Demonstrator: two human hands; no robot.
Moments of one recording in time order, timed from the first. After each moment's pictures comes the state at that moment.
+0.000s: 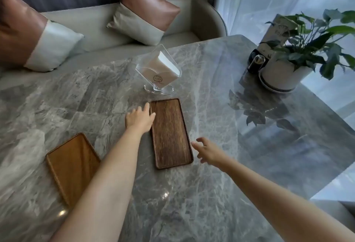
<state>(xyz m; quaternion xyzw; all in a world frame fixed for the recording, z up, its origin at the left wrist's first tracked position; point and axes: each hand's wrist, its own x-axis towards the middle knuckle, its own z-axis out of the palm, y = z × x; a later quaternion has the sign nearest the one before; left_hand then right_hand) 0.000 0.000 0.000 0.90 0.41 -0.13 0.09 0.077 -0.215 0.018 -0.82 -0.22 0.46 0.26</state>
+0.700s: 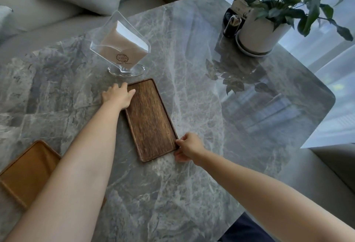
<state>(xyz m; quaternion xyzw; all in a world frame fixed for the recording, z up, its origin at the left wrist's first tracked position) 0.052 0.040 -0.028 0.91 0.37 -0.18 0.09 0.054 -0.204 -0.036 -0.79 0.05 0.46 0.40</state>
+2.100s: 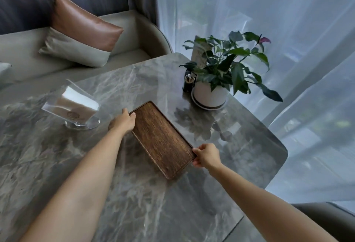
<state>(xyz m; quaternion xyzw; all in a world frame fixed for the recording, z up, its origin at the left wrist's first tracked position) 0.219 -0.074 0.016 0.85 0.47 -0.10 0.24 0.271 -0.339 0.010 -0.83 0.02 0.33 0.46</state>
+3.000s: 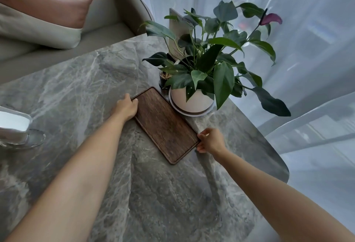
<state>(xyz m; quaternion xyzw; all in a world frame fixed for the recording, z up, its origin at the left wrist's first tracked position) 0.384 -0.091 -0.042 0.85 0.45 -0.12 0.25 0.436 -0.356 -0.033 -0.83 0.03 0.37 0.42</state>
